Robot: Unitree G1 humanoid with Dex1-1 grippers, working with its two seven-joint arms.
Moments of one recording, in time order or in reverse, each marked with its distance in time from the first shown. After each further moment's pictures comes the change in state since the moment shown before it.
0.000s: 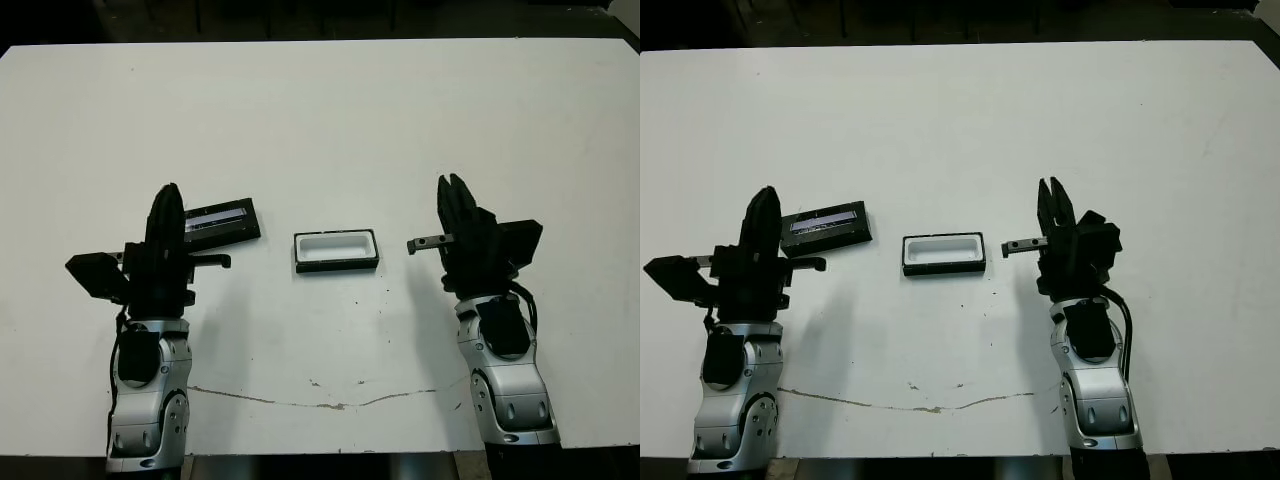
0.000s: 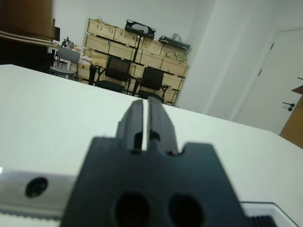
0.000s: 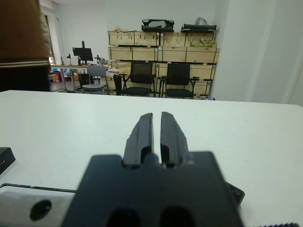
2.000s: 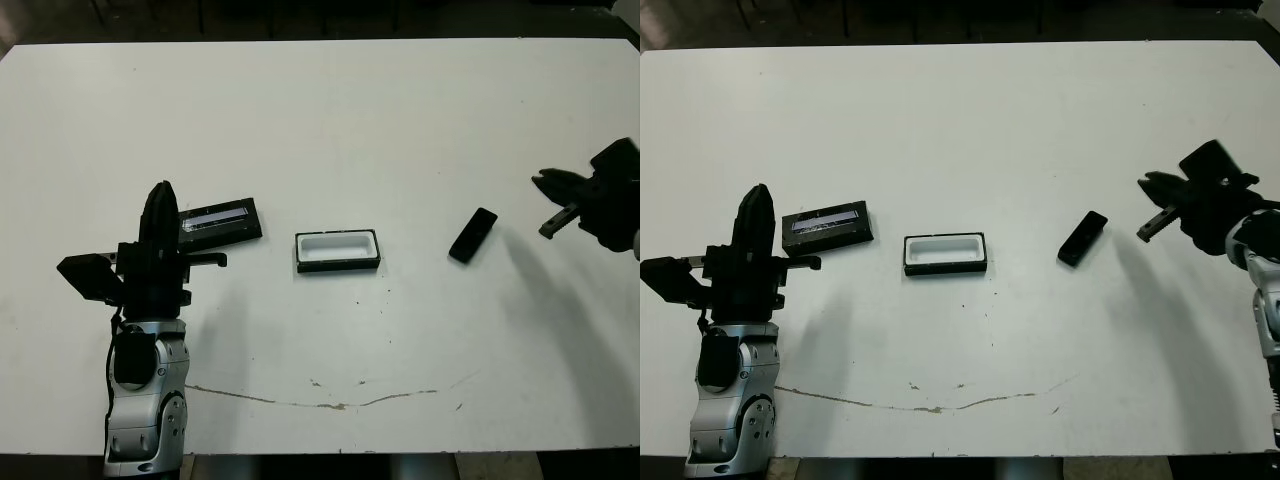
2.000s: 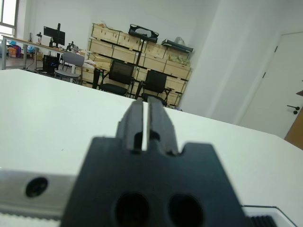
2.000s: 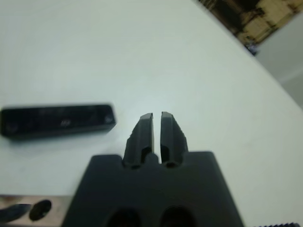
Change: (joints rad) left arm 0.027 -0.008 0.002 -0.030 0.011 0.007 0.010; right arm -0.304 -0.774 -0.054 0.403 0.029 0.291 0.693
